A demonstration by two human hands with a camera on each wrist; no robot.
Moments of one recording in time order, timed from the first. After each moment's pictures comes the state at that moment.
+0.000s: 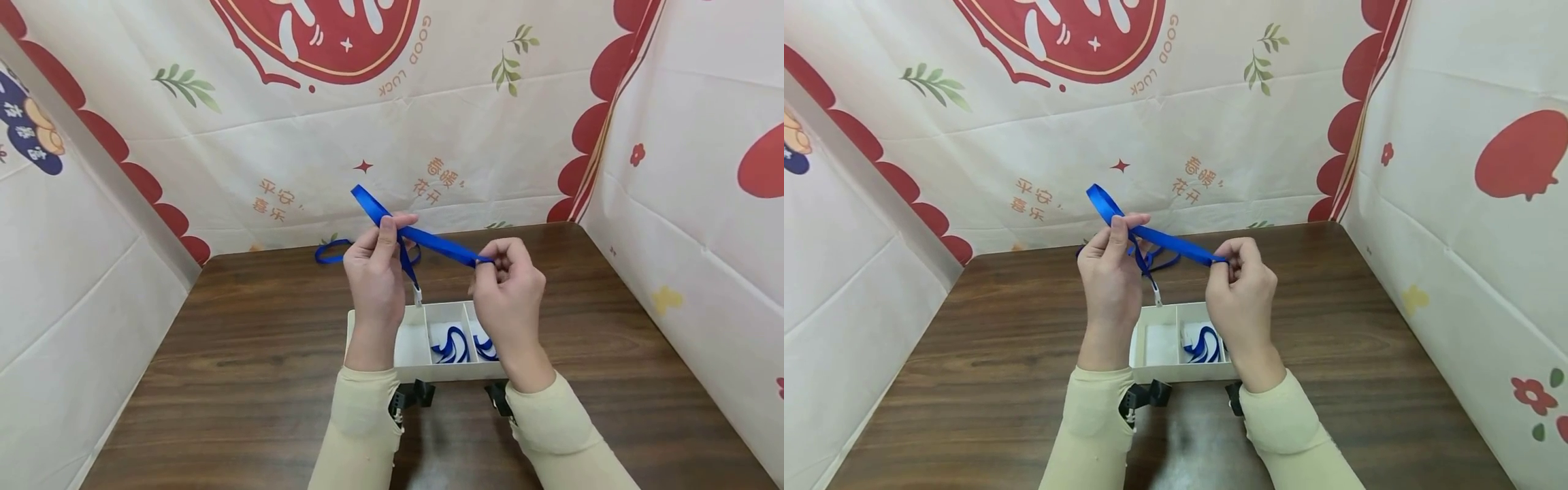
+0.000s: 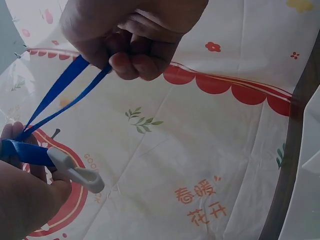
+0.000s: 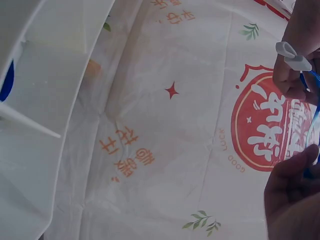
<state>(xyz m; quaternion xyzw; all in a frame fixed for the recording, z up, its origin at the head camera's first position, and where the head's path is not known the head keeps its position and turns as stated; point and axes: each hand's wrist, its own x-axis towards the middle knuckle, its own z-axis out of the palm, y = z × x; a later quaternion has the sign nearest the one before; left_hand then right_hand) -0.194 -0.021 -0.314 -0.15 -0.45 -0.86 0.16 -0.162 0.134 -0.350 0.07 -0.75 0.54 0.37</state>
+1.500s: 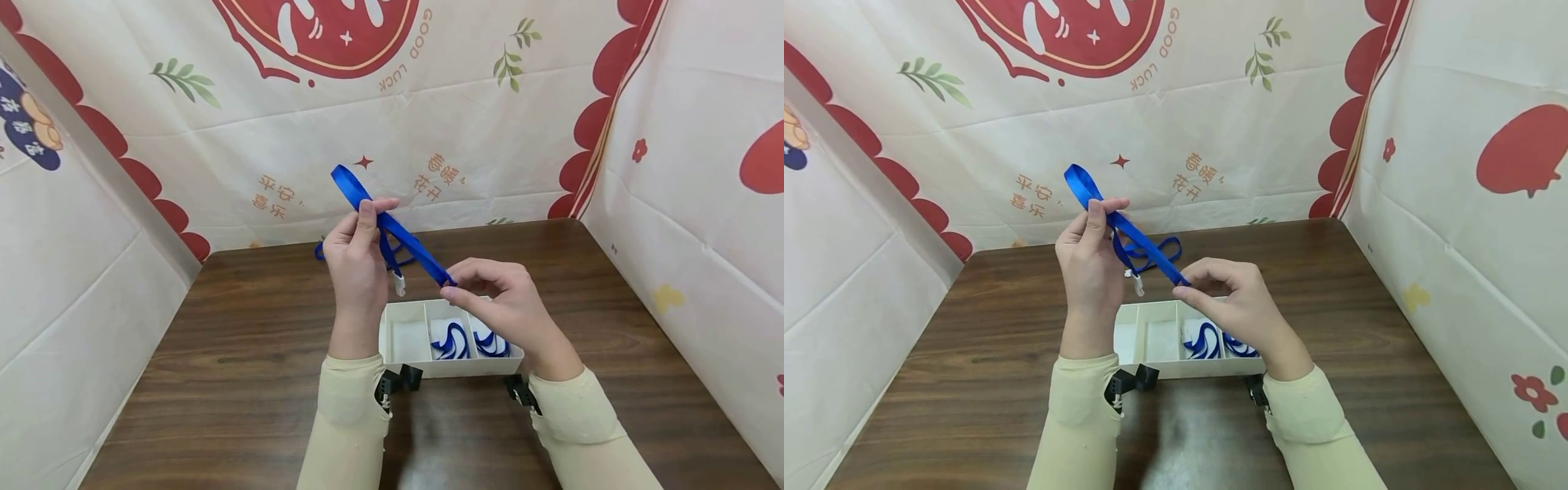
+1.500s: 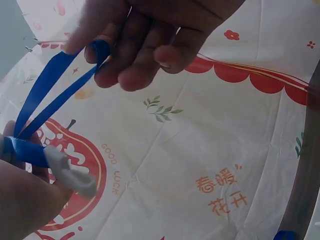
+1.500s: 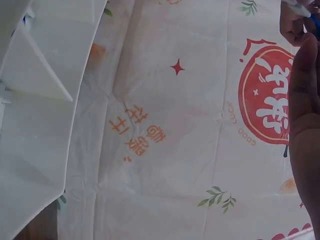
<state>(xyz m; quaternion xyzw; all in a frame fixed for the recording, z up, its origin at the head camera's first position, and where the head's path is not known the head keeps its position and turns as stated) -0.199 -0.037 -0.299 -0.16 -0.45 -0.86 0.19 -0.165 0.164 -0.353 0.34 -0.72 0.58 0.16</state>
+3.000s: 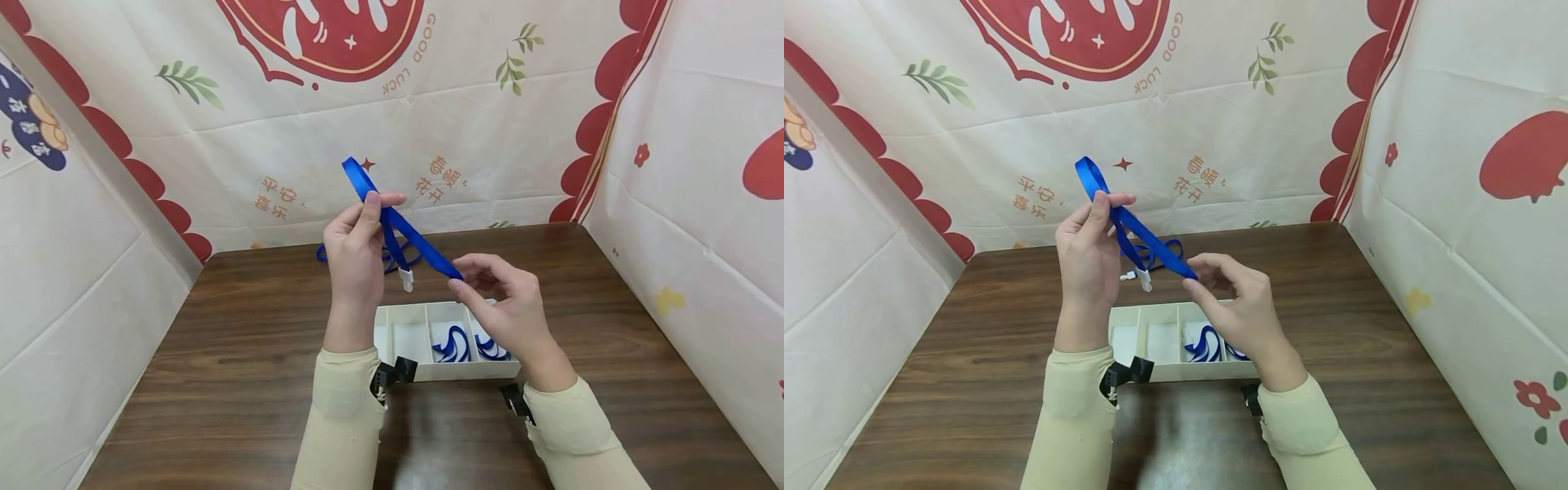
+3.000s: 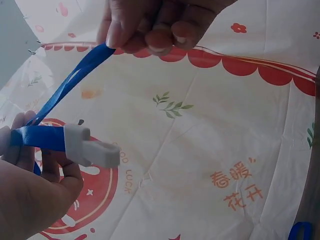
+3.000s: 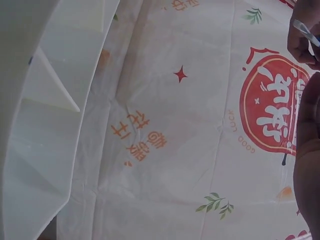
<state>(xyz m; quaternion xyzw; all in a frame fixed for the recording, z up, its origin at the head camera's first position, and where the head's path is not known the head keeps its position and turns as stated) -0.204 -0.045 -0.286 -0.18 -0.48 -0.84 0.16 -0.163 0.152 -0.358 0.29 -0.74 0.53 0.30</state>
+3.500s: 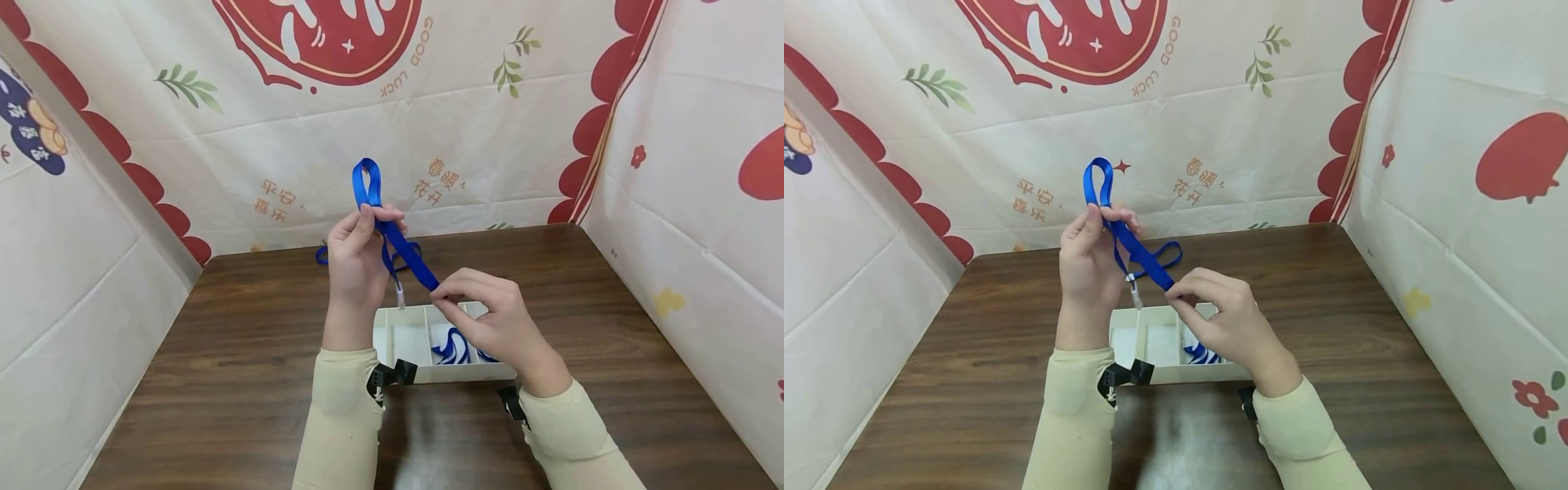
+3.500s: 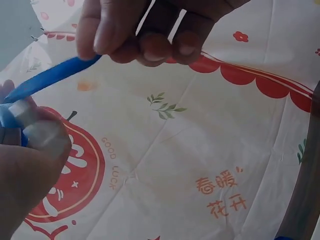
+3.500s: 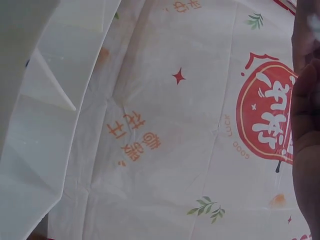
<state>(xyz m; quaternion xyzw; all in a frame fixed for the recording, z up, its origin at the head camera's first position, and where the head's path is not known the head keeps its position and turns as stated) -0.208 -0.049 -0.296 -0.26 -0.41 -0.87 0.08 -0.162 0.149 -0.357 0.38 -0.75 0.47 0.27</state>
